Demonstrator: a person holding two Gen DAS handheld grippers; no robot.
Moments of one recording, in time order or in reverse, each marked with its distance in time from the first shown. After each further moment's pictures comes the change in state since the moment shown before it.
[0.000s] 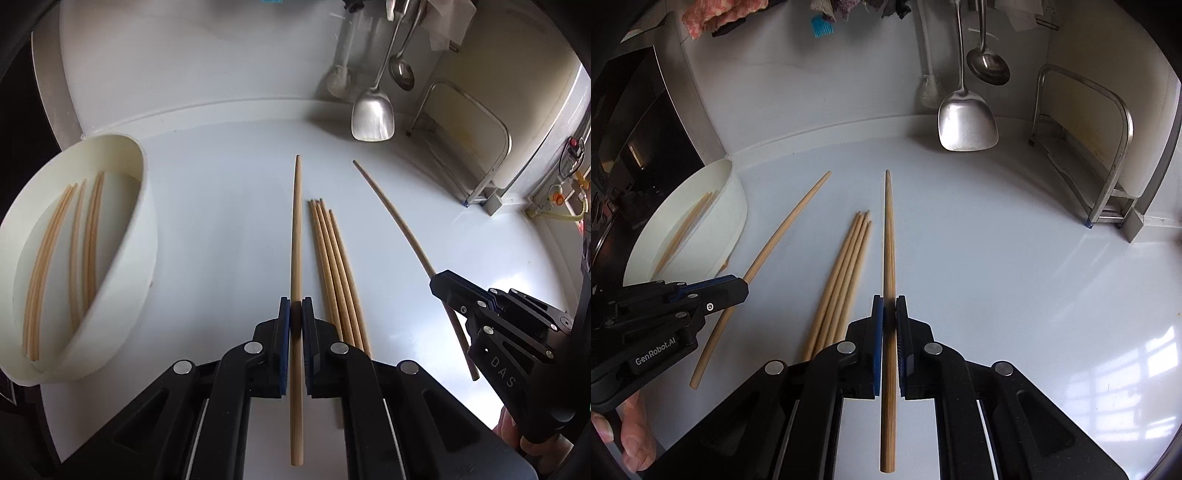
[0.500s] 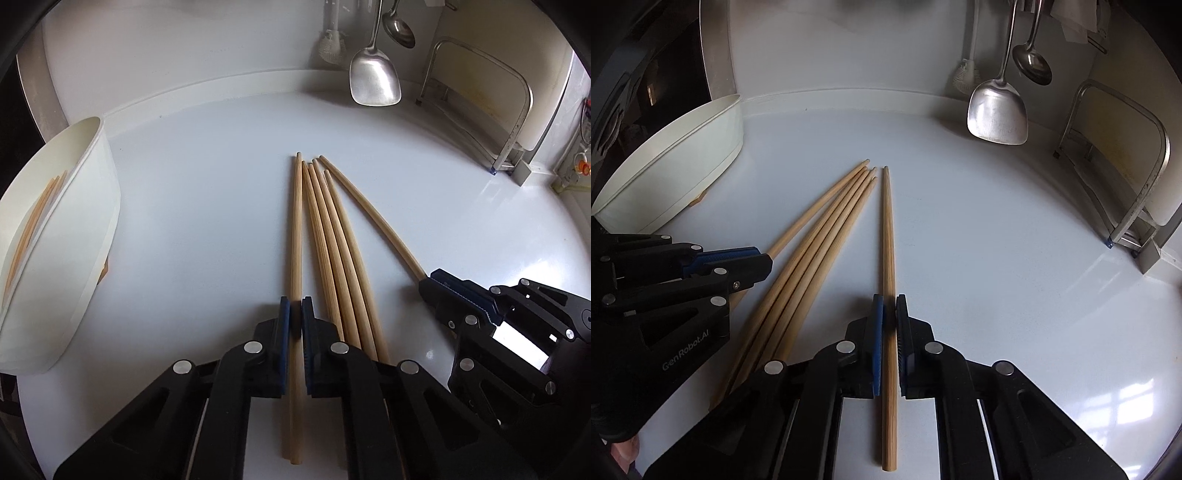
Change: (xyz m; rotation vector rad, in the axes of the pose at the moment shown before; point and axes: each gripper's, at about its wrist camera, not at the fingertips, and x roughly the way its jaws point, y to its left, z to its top) left arm 0.068 -0.030 -0.028 0.048 0.006 0.084; right arm 0.054 -0.001 -0.032 -0.206 0.012 -0.058
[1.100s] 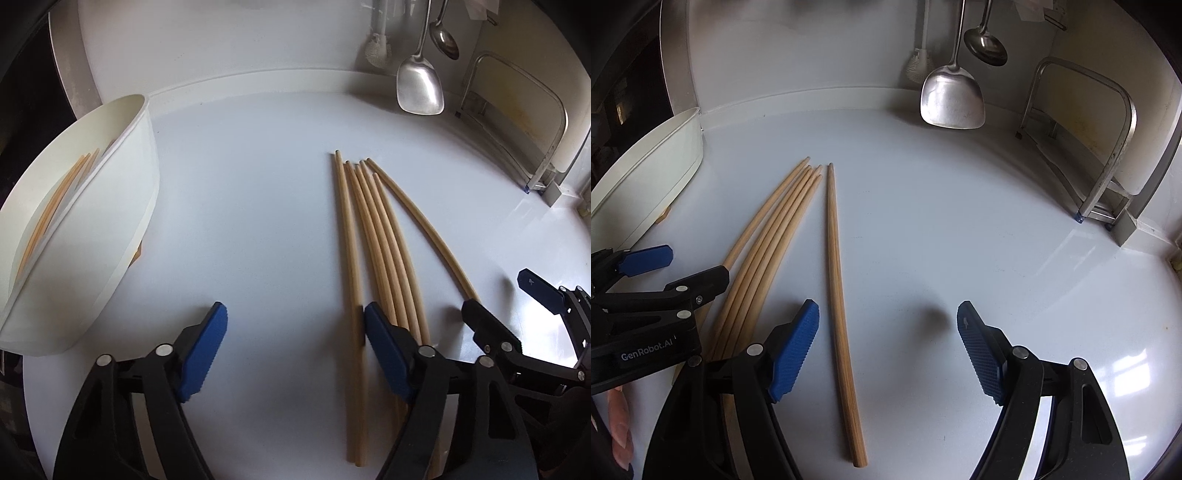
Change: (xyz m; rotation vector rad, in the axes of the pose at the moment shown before) left arm 0.004 0.018 -0.003 -0.076 -0.010 0.098; right arm 0.004 -0.021 -0.001 0.082 0.014 -0.092
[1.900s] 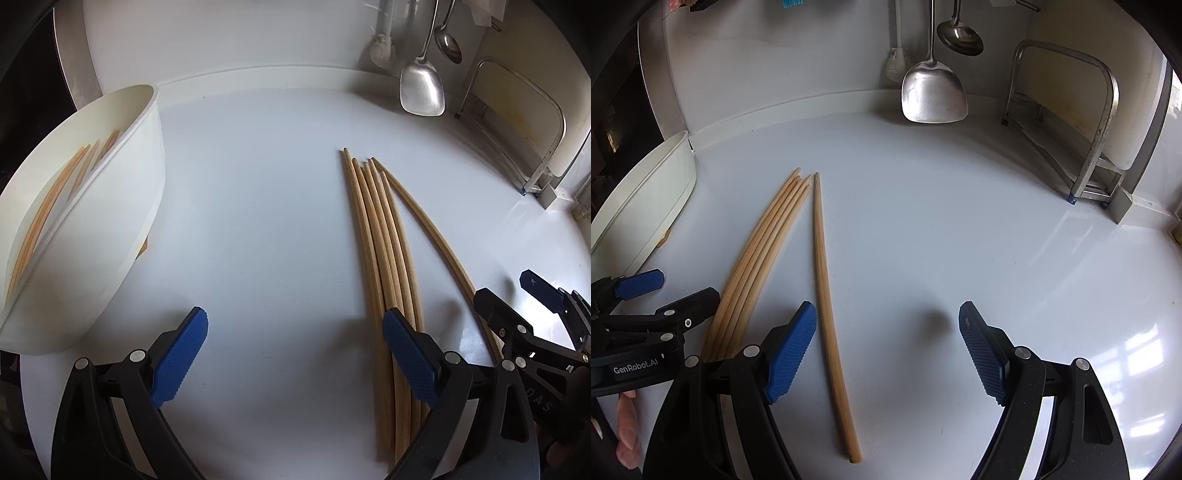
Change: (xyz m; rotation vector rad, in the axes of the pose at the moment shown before) left arm -0.002 0.012 -0.004 -0.028 0.020 -0.028; right arm -0.007 -0.010 -0.002 0.099 -0.002 0.014
